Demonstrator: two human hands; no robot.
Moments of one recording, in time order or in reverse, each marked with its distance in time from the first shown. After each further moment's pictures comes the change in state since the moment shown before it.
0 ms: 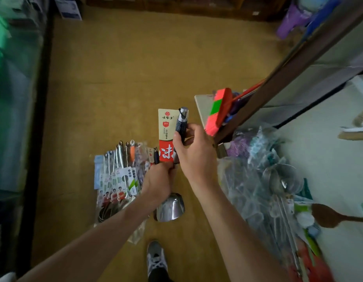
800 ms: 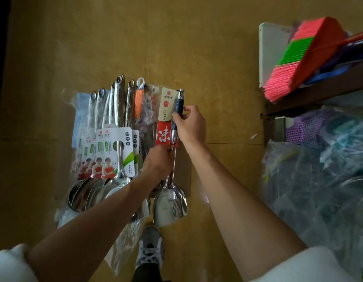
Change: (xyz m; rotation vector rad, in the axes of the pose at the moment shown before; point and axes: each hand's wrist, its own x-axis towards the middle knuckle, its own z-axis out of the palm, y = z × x) left_hand 0.115 -0.238 0.176 -0.068 -0.117 -0.540; right_hand 0.028 0.229 0.328 -0.054 -0.490 0.321
